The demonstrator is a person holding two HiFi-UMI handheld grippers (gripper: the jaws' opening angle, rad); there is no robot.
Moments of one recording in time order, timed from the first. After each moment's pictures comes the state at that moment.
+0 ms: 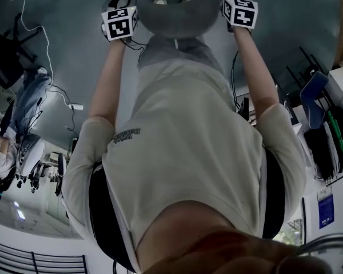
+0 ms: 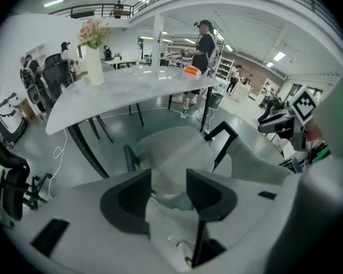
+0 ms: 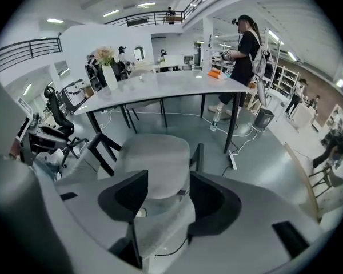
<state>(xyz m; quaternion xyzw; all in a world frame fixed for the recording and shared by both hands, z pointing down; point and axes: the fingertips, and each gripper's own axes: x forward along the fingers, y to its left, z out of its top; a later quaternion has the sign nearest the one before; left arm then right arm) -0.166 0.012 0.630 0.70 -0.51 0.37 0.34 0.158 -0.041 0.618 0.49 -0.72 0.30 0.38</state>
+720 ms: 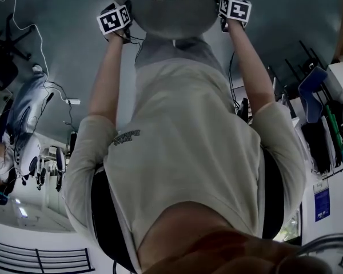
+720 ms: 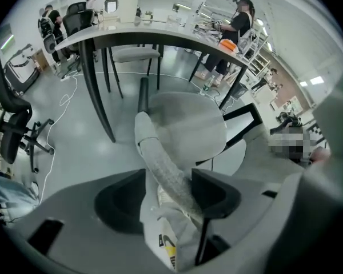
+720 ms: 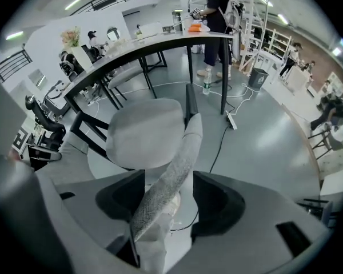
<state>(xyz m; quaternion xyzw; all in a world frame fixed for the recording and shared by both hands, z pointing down) -0.199 0.076 0.742 0.57 -0.51 0.38 0.52 0.186 0.018 0.737 0.48 -0.63 0.43 0.43</state>
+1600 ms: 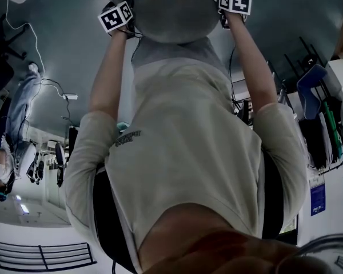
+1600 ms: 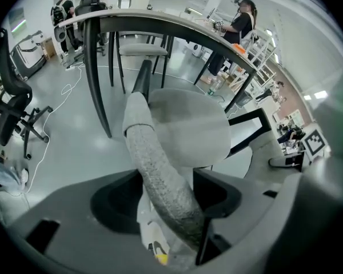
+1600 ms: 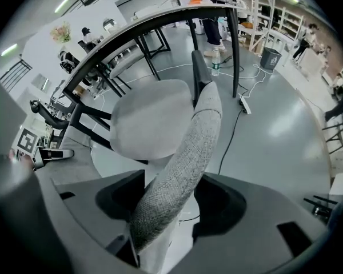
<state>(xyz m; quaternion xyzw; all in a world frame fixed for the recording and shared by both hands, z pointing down) -0.180 0.067 0.784 0.56 -0.52 0.34 0.54 0.178 0.023 0.784 0.42 -0.62 0.50 0.44</state>
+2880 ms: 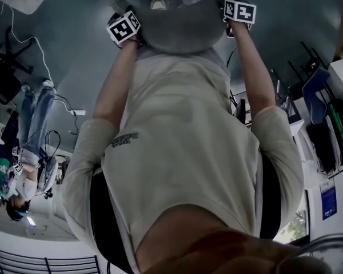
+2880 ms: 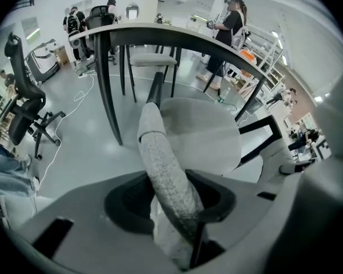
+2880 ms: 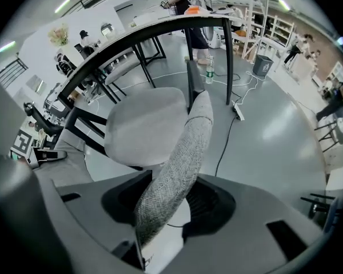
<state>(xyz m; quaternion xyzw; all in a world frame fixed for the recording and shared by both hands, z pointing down) -0.202 0.047 0.774 0.54 -0.58 0.34 0.51 0.179 0.004 0.776 0.46 -0.62 0.47 0.43</state>
